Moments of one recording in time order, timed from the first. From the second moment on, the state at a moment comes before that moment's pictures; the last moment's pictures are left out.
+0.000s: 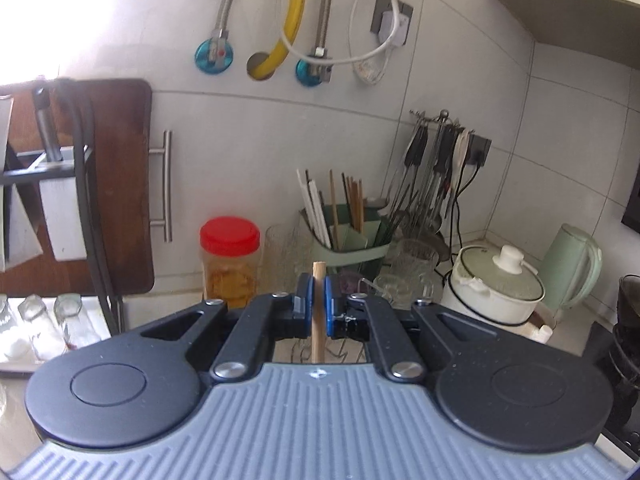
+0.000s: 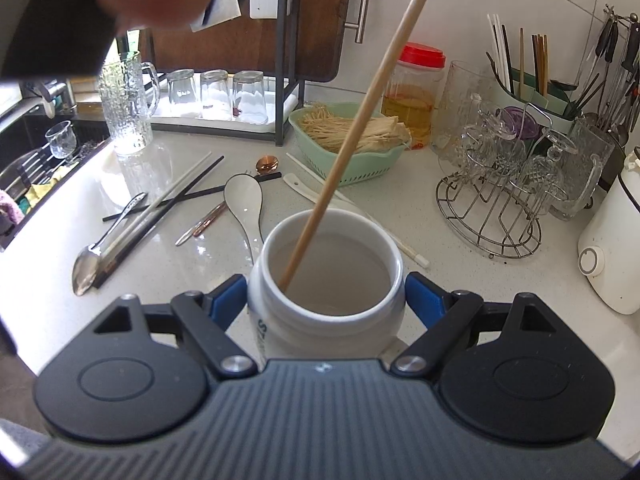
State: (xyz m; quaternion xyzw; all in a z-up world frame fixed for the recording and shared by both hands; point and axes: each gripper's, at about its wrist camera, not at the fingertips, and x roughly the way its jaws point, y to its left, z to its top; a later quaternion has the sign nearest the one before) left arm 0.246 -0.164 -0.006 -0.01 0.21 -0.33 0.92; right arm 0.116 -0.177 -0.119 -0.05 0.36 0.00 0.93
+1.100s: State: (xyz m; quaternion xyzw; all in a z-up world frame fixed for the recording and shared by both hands) left arm 0.207 -0.115 -0.030 -0.01 0.31 -0.31 0.90; right arm 0.112 -0.178 -0.121 -0.04 0.34 -0.01 0.94
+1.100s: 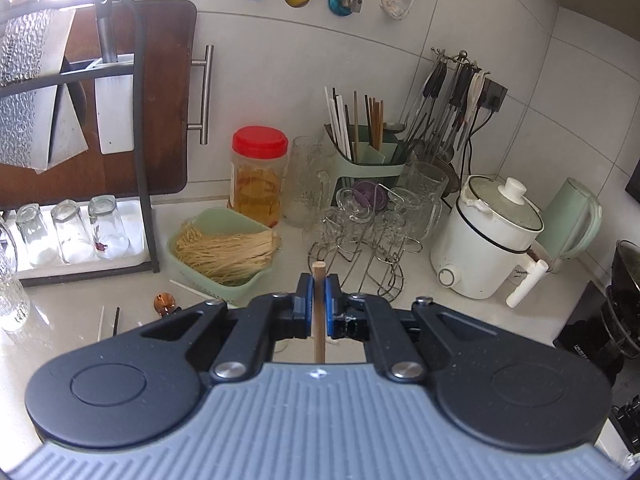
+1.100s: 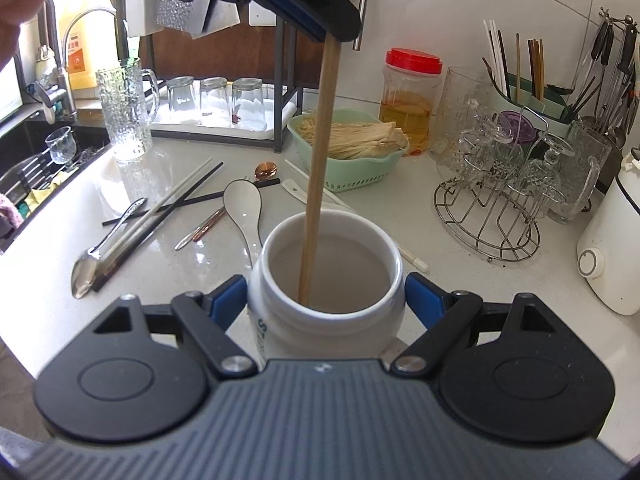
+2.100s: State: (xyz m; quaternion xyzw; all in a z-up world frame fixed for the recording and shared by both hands) left arm 0.185 0.000 -0.077 -0.05 0.40 -0.13 0.91; right arm 0.110 -0.178 -0.123 -0.05 0.33 0.00 0.94
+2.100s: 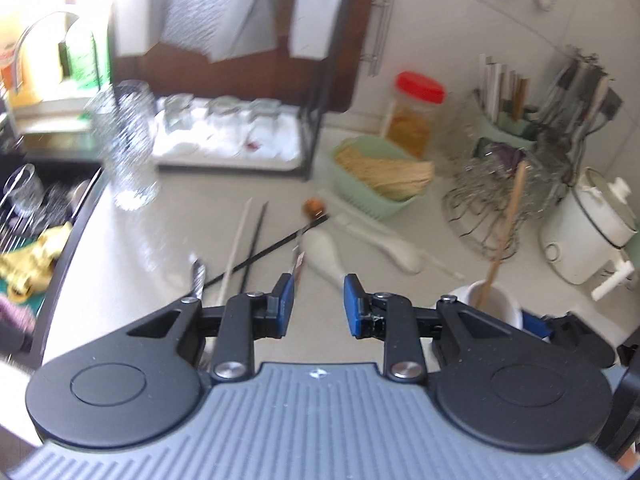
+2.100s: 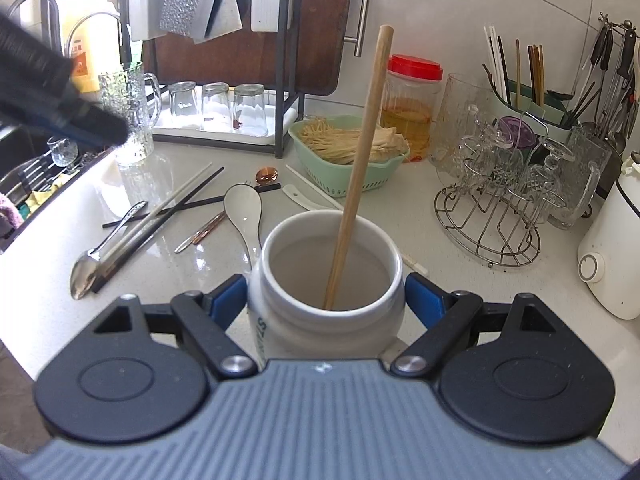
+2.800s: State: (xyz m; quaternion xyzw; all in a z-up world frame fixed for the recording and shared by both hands) left arm 0.222 0.073 -0.160 -0.10 0.48 -0.03 0.87; right arm 0.111 -0.175 -0.121 -0.05 0.35 -0.01 0.94
